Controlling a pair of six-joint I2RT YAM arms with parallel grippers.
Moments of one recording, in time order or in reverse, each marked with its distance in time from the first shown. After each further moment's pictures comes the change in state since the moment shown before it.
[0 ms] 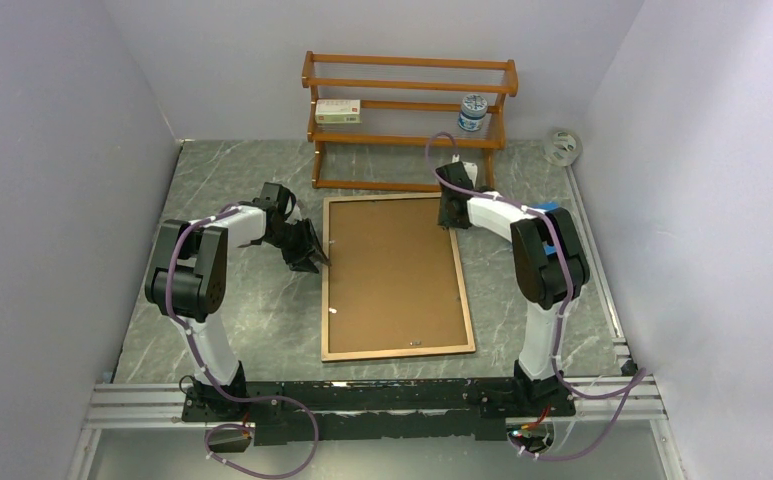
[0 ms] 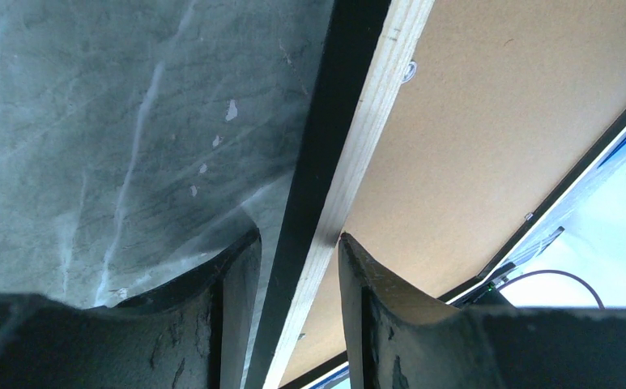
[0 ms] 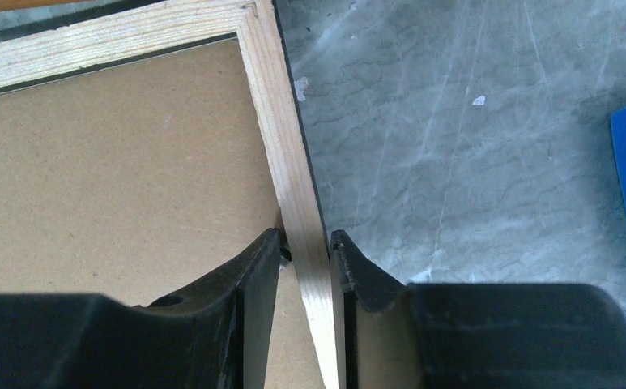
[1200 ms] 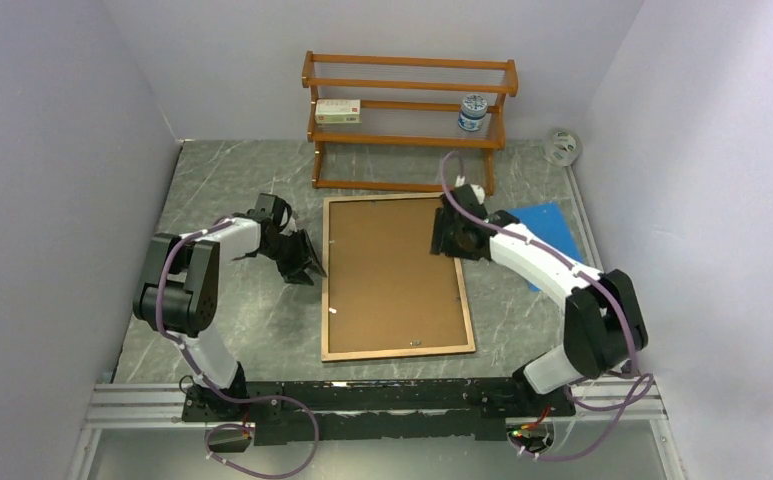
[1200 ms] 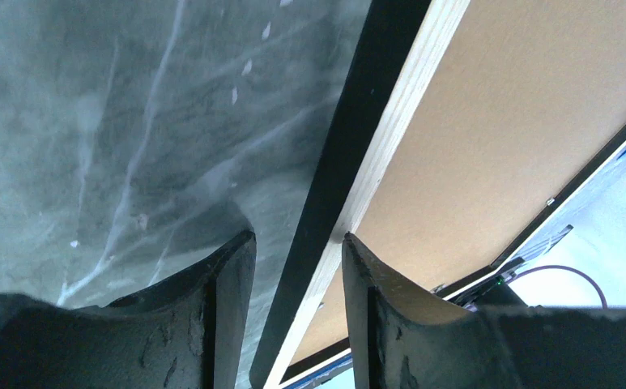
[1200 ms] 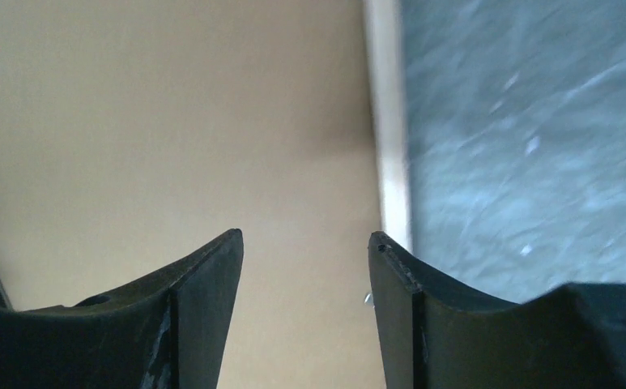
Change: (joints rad) left arm 0.000 -0.100 -0.113 0.004 -0.022 -0.022; right arm 0.093 -0.450 -0.233 -0.216 -0.084 0.124
